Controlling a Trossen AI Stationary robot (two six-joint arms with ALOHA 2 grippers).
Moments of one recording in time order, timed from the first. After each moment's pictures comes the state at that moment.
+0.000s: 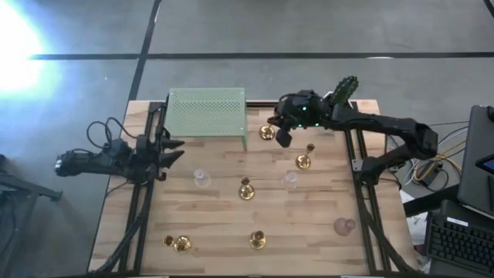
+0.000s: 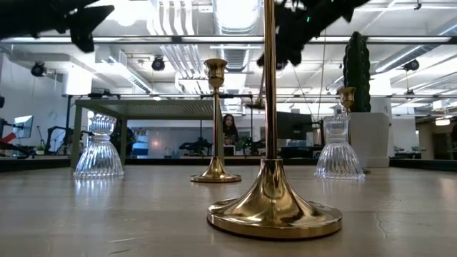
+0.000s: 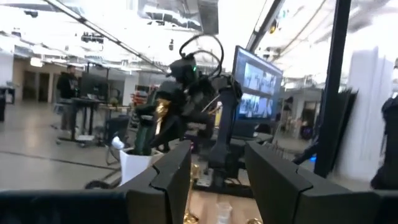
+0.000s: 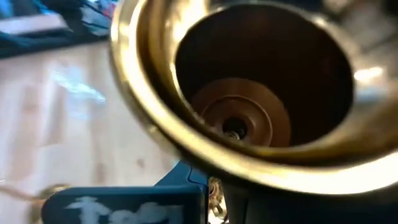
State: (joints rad) left arm -0.05 0.20 0.21 0.26 -0.18 -0.05; right arm -0.36 1.38 1.15 -0.33 -0.07 0.00
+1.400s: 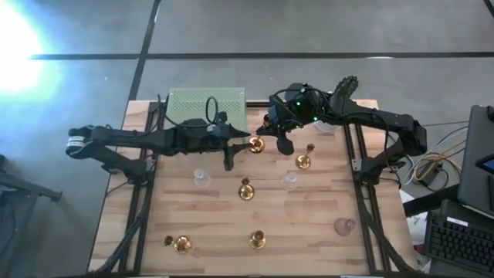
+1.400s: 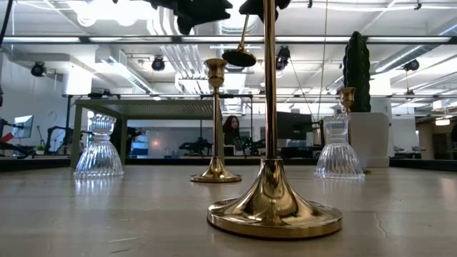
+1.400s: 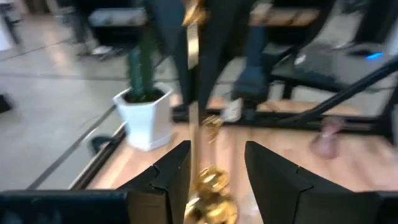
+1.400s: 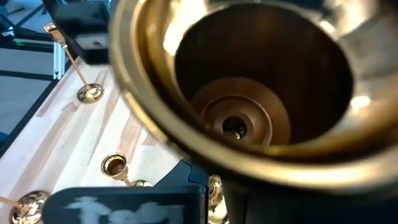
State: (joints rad) left arm 0.06 1.27 1.00 0.15 -0.11 0.02; right arm -0.25 1.50 1.52 -0.57 -0.32 -0.19
